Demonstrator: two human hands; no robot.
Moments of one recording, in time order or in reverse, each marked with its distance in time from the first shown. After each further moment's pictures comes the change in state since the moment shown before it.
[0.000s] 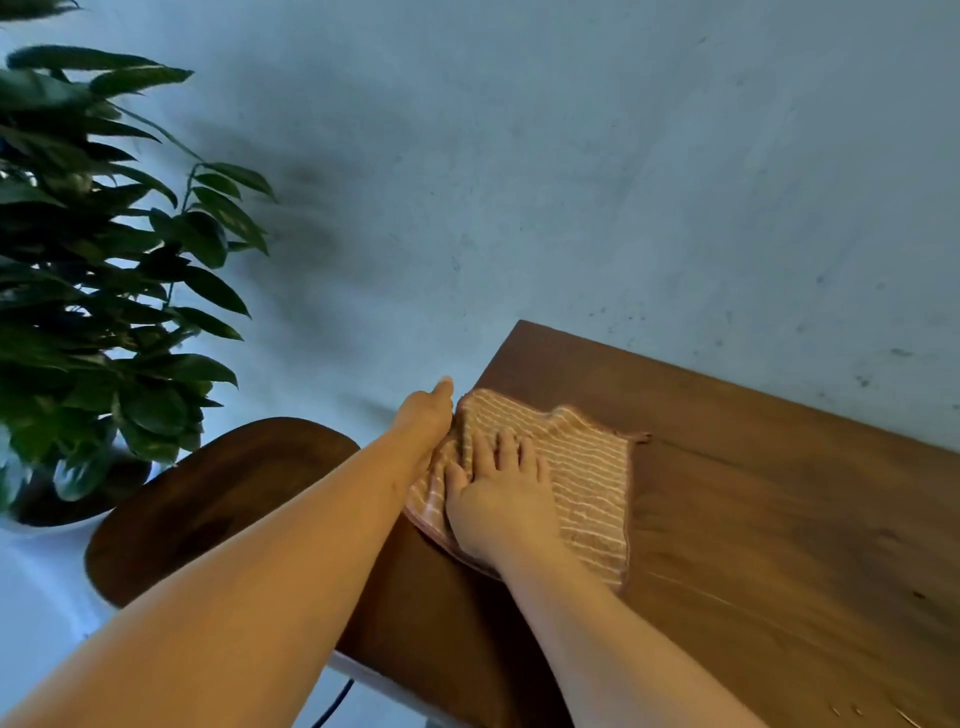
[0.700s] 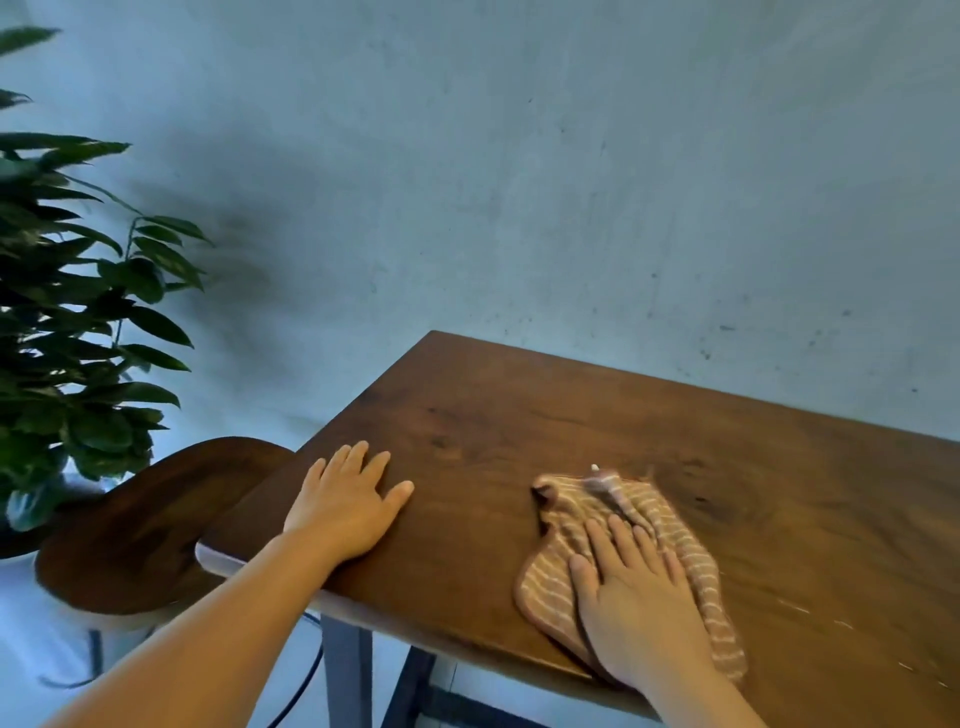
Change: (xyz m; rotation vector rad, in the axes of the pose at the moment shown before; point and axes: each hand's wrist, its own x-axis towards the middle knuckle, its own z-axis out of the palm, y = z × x) left_hand -0.154 -0.055 0.051 1.209 0.058 0.430; right_hand -0.195 0.230 -0.037 -0.067 0.042 0.230
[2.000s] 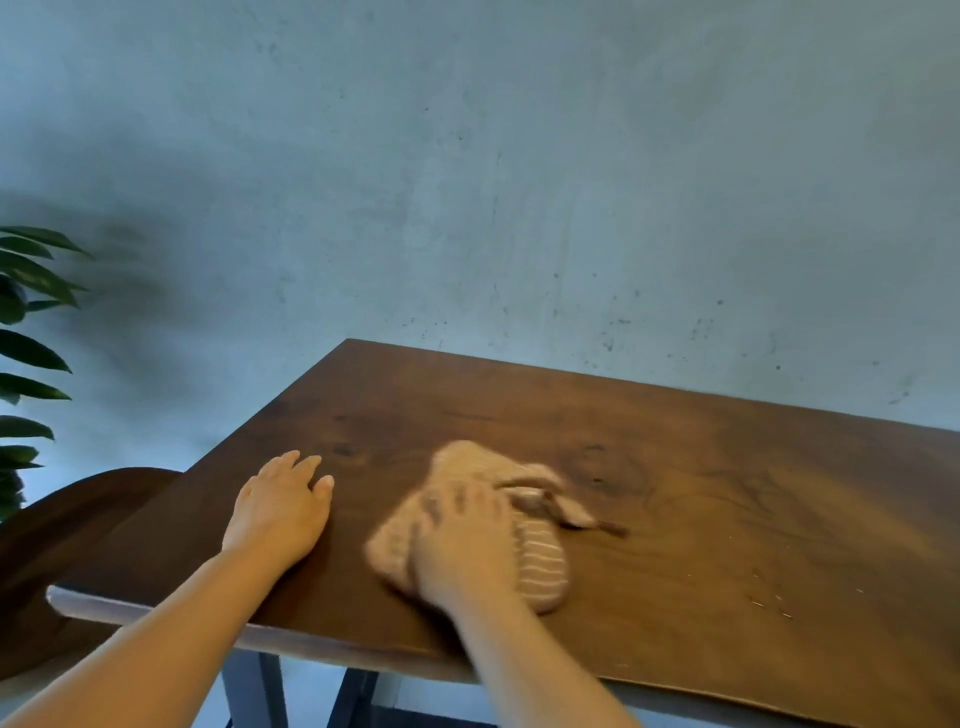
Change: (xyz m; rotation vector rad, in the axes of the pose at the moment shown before) left_hand 0.002 0.050 -0.004 -0.213 0.143 -0.087; right_hand 0.030 -0.048 0.005 0.055 0.111 -0.151
